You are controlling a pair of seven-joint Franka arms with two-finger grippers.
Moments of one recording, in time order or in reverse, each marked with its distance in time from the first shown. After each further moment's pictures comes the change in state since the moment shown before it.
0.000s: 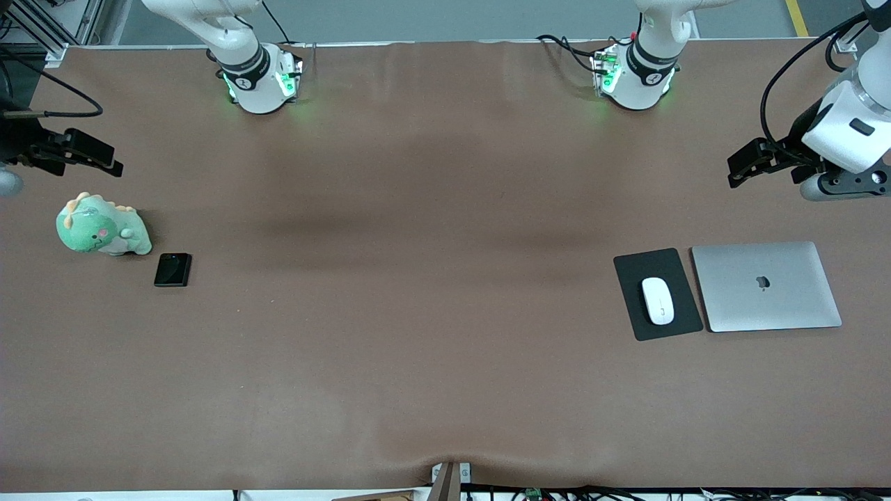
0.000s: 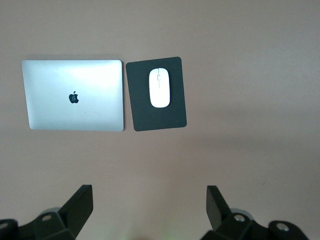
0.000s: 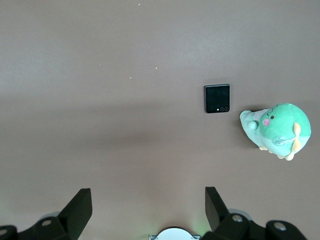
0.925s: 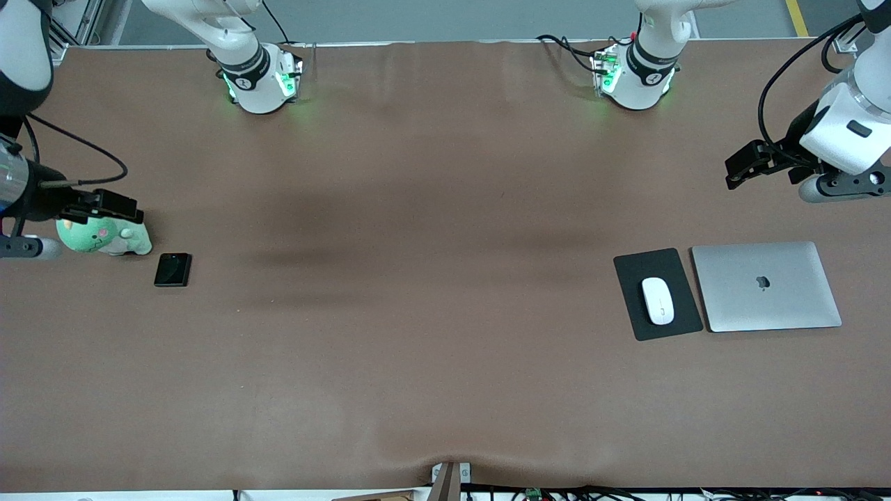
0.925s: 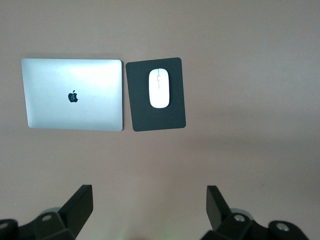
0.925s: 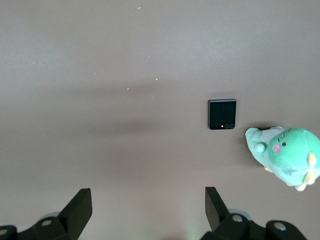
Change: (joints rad) left arm 0.000 0.000 -0.003 -0.005 0.000 0.005 -0.011; right arm -0.002 0.162 0.015 0.080 0.001 0.047 -0.006
